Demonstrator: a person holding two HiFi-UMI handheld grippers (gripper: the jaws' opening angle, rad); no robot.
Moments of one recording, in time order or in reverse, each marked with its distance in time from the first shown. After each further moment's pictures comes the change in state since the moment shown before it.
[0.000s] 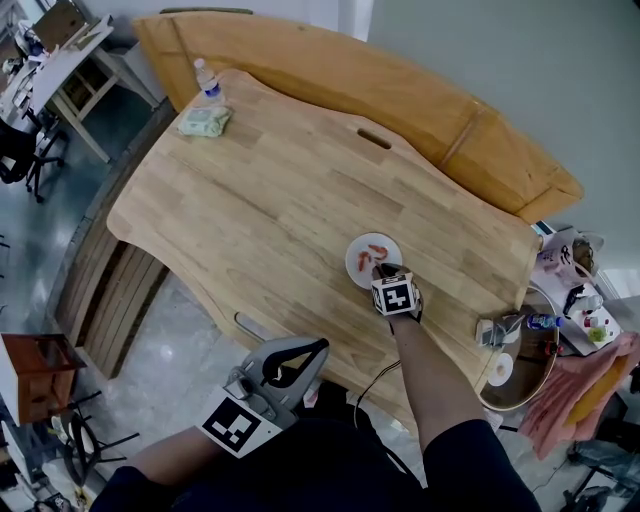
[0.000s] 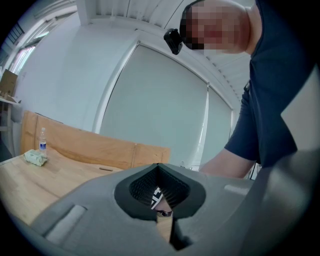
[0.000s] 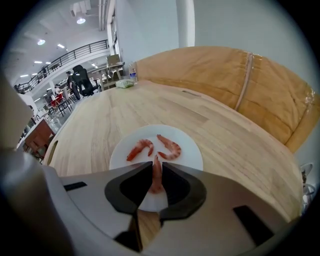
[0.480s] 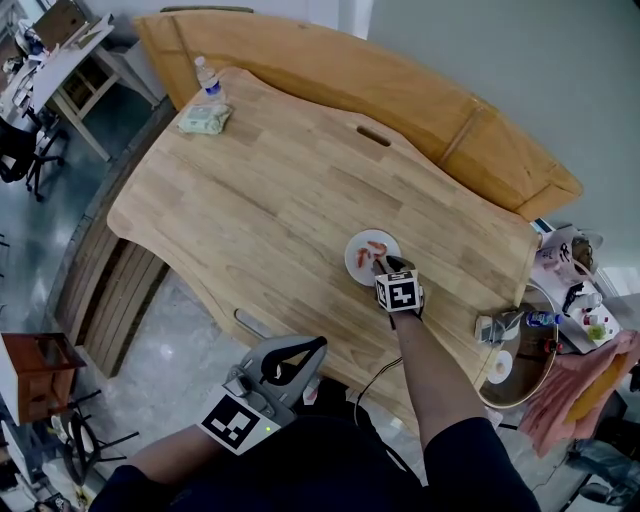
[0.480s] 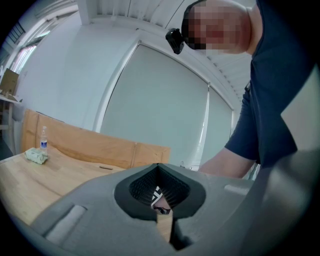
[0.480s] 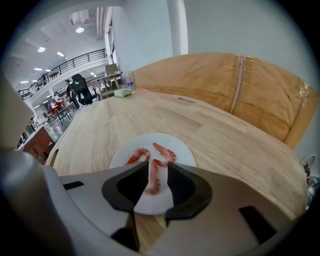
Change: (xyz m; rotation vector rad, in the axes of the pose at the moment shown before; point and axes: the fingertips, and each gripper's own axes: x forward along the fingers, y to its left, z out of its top) left arm -0.005 -0.004 -0.004 -0.014 0.001 0.006; right arm -0.010 -0.008 0.012 0.045 -0.085 0.000
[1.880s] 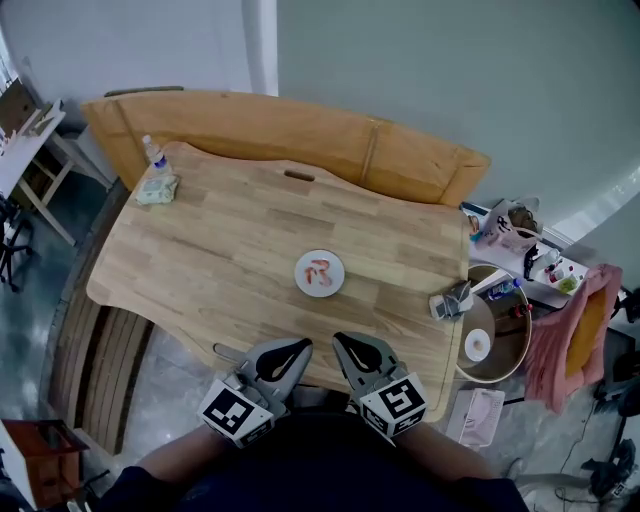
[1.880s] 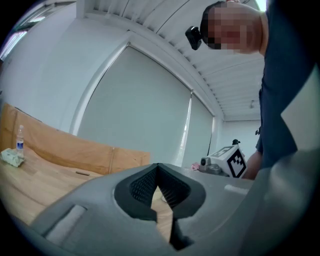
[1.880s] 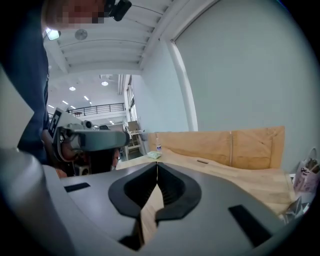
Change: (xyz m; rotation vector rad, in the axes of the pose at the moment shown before) left arm -0.007 -0.074 0.020 0.047 -0.071 -0.224; right arm -0.356 0.157 0.058 0.031 -0.613 0.152
